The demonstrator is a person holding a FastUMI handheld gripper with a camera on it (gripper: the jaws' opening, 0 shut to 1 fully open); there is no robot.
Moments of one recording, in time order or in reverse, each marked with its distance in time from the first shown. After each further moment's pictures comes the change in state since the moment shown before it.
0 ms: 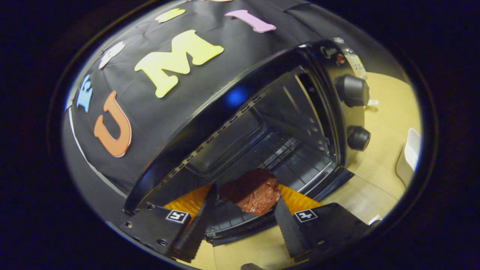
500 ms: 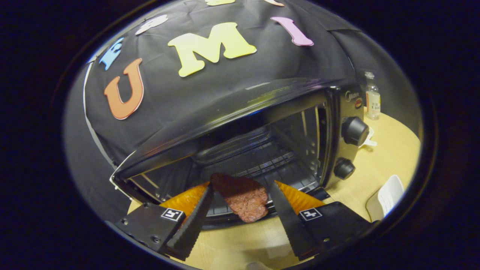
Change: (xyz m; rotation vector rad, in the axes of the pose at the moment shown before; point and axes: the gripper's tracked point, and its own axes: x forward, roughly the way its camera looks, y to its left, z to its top) arm -0.035 -0.005 0.007 -0.292 -0.001 -0.026
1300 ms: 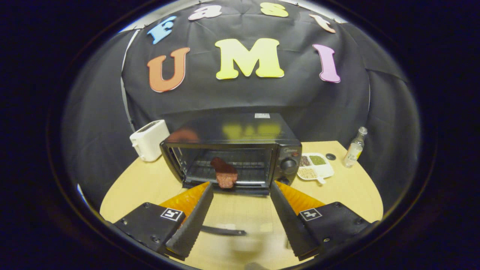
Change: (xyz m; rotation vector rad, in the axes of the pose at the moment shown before) arm -0.169 -0.049 0.027 -0.379 0.082 0.036
